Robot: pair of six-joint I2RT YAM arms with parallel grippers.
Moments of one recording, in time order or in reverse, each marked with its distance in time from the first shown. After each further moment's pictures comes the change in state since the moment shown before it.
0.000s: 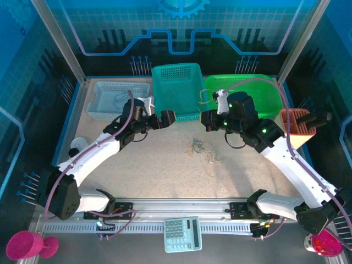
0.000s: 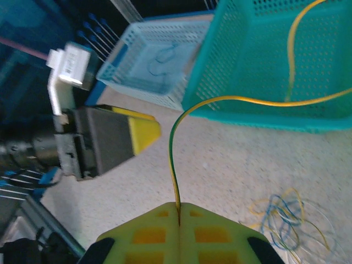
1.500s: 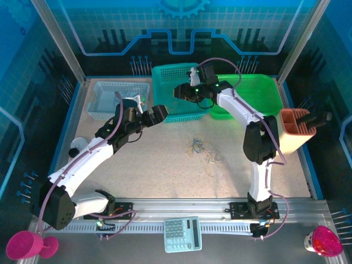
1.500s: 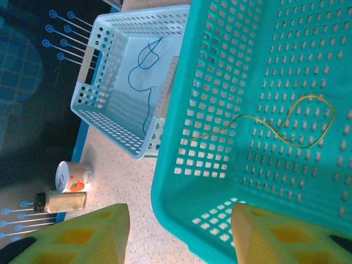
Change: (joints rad) left arm 0.025 -0.097 -0.008 -0.053 -0.144 -0.107; right arm -0.166 0.858 0.503 0.150 -0.329 0.056
